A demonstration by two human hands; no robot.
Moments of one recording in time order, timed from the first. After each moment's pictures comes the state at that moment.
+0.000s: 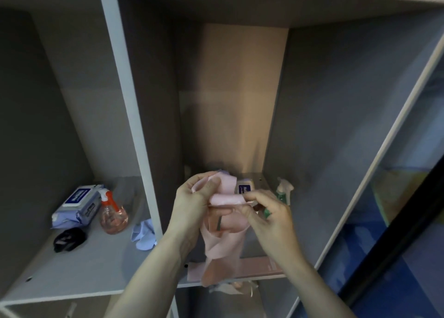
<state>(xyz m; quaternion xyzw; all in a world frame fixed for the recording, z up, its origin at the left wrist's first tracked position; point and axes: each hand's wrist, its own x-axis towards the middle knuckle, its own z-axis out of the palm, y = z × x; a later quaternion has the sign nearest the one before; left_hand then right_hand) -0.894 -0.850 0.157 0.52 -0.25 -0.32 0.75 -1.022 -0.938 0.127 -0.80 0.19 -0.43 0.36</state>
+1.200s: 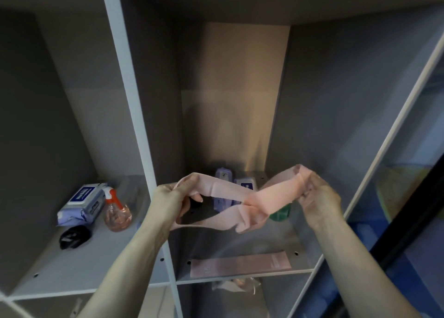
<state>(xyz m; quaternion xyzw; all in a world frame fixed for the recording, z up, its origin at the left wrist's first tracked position) -0.861 -0.827 0.156 0.71 -0.24 -0.25 0.61 -1.038 -1.030 0.138 -0.29 0.34 -0.52 0.73</state>
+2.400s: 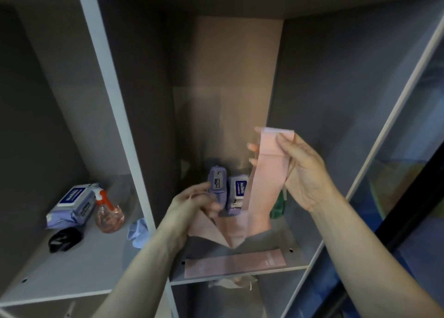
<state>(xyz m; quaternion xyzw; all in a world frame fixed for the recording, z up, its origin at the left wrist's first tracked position) -0.882 -0.857 0.135 0.56 -0.20 -0.41 0.69 -1.031 -0.983 0.213 -0.48 0.10 -0.39 0.78</state>
